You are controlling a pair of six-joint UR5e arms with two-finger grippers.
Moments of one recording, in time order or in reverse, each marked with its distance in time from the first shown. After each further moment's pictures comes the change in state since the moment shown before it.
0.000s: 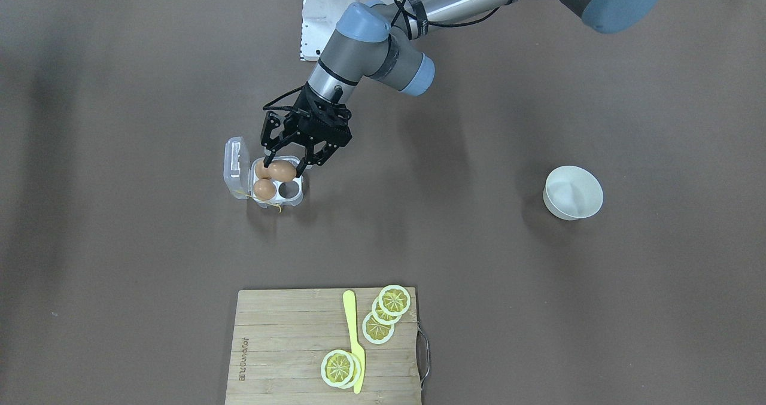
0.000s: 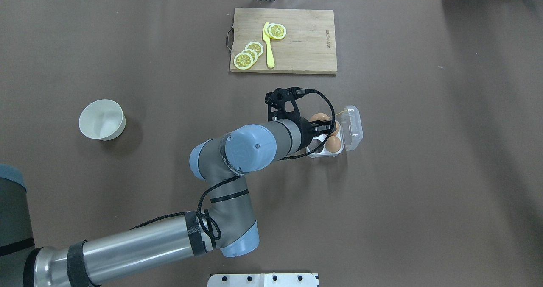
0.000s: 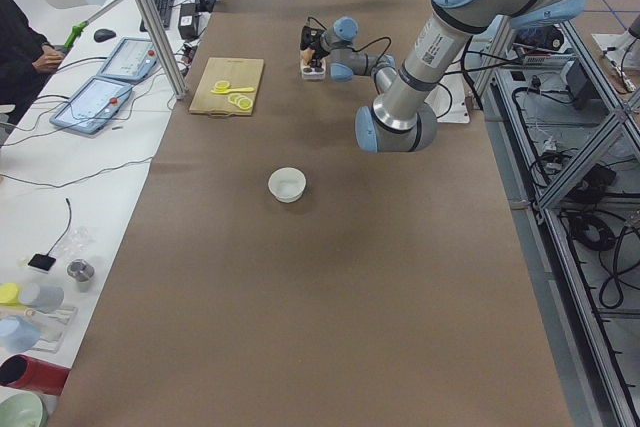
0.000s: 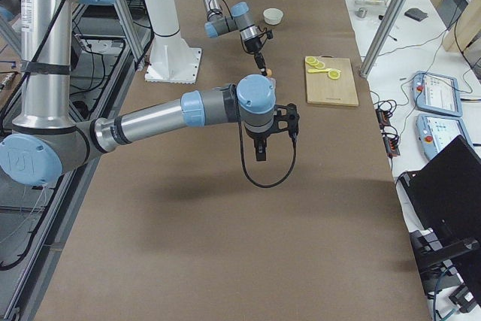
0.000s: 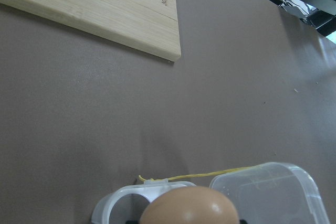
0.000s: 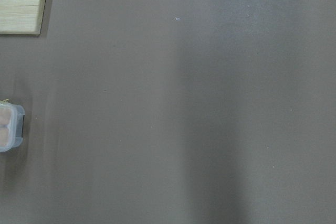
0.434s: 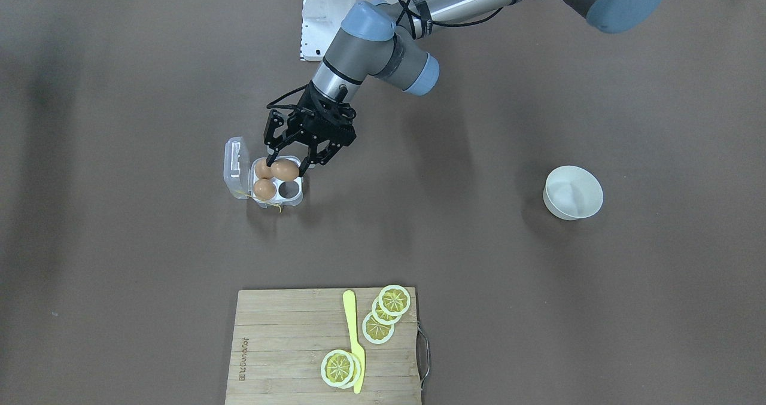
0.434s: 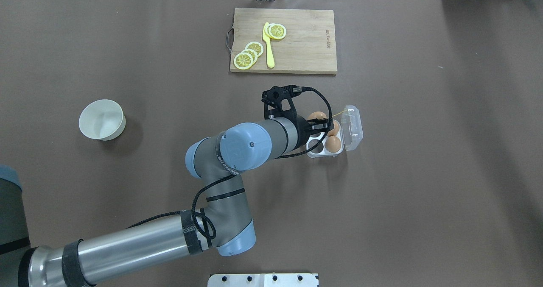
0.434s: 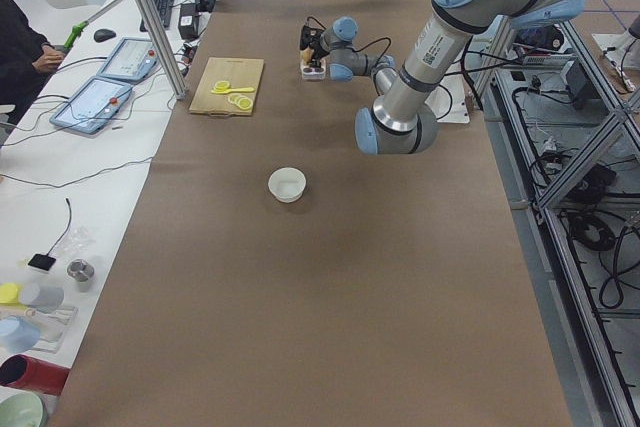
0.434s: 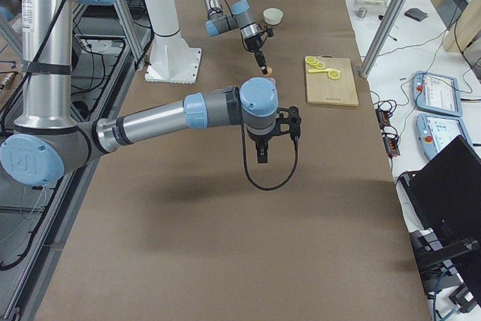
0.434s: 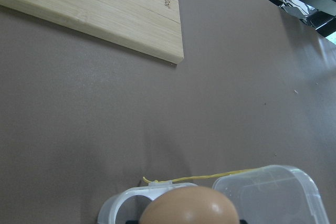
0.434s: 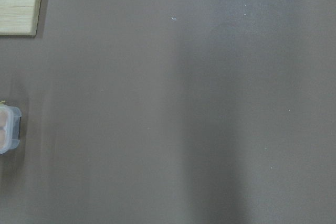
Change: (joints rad) left arm -0.007 0.016 -0.026 0.000 -0.005 0.000; right arm -0.001 0.006 -0.013 0.000 0.001 0.000
